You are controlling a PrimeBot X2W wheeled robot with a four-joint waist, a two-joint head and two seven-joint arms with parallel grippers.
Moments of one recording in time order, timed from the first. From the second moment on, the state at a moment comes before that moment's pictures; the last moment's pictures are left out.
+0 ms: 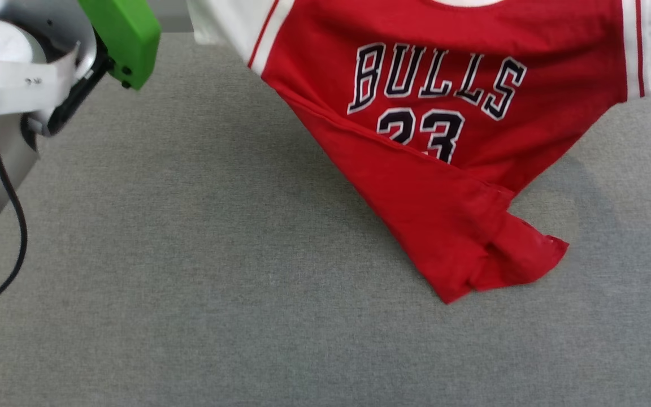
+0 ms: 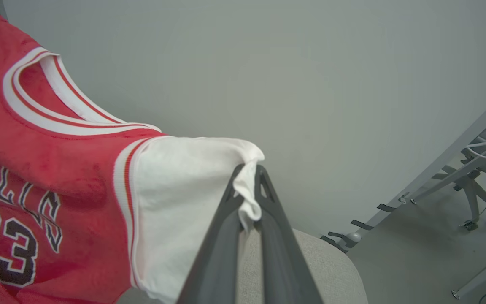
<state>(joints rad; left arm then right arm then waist) -1.27 0.71 -0.95 0.27 -0.76 0.01 0.12 -0.66 -0.80 0.17 0.02 0.60 0.13 0.26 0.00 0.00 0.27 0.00</state>
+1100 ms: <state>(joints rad) -1.97 0.50 -0.85 0.82 -0.61 -0.07 -0.08 -1.81 -0.56 0.42 0.75 0.39 0.13 0.05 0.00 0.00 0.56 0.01</state>
